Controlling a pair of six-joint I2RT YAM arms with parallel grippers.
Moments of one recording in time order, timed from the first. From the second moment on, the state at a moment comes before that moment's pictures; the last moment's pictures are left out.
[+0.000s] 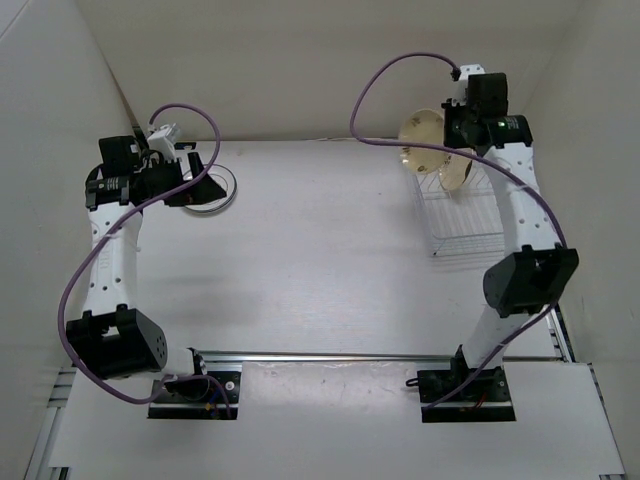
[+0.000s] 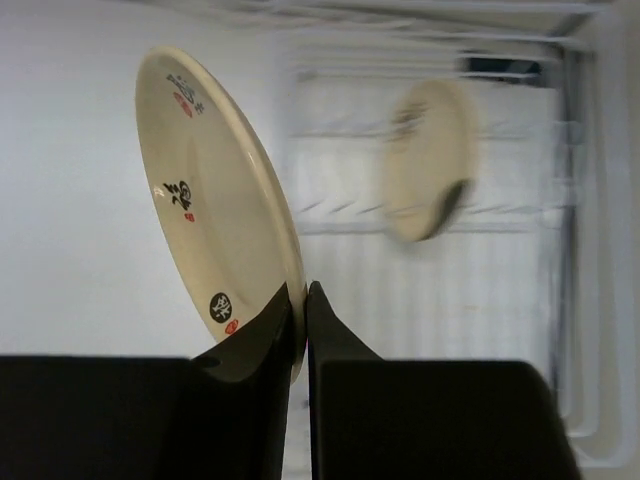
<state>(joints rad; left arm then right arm) 0.19 1.39 1.47 -0.83 0.72 0.03 0.13 1.83 2.04 -0.81 0.15 -0.05</state>
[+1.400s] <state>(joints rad) 0.08 1.63 1.44 -0.74 1.15 -0.17 0.44 2.18 2.13 -0.99 -1.08 -0.04</state>
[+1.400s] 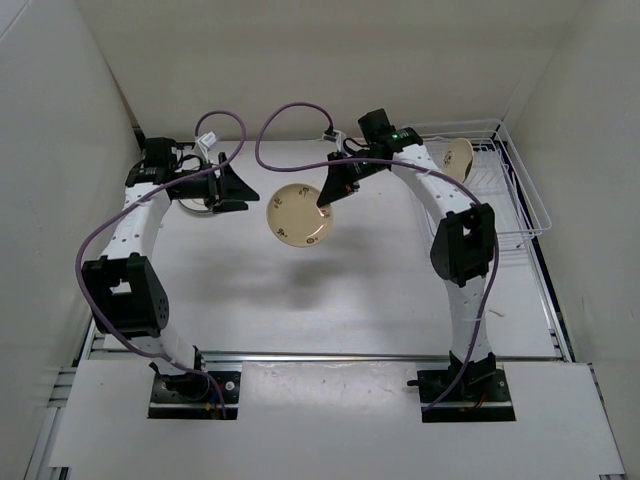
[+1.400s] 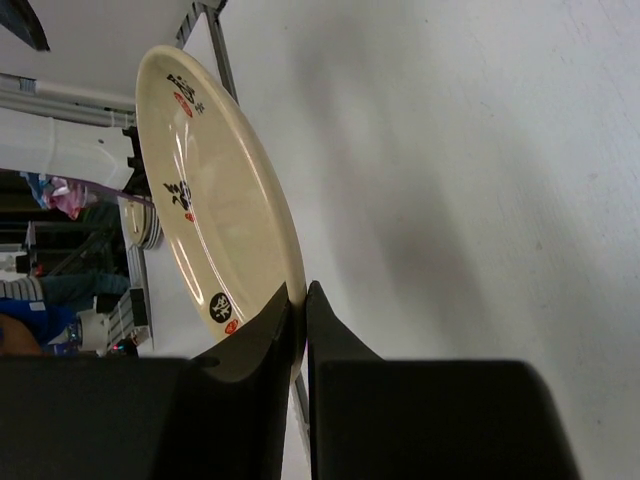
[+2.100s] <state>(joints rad) -0.02 1.75 1.46 -0.74 1.07 -0.14 0.47 2.28 2.21 -0.94 -1.06 0.03</state>
